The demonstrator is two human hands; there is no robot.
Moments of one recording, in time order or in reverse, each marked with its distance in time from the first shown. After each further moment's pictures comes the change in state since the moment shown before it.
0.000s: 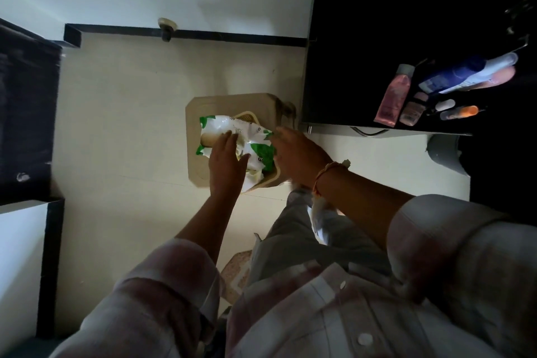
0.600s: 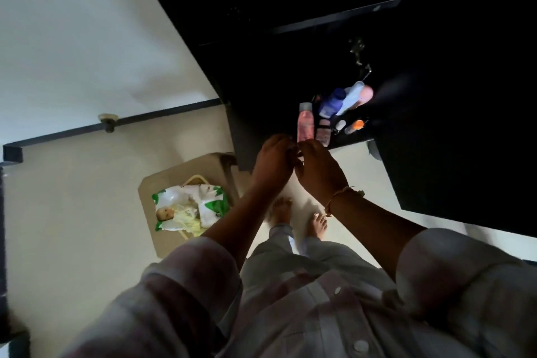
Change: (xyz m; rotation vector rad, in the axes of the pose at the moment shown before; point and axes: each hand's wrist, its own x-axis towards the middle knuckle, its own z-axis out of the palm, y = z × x) left_hand 0.015 0.244 0.029 -0.197 -0.222 0.643; right_hand -0.096 0.092 -0.076 0.121 0.535 0.481
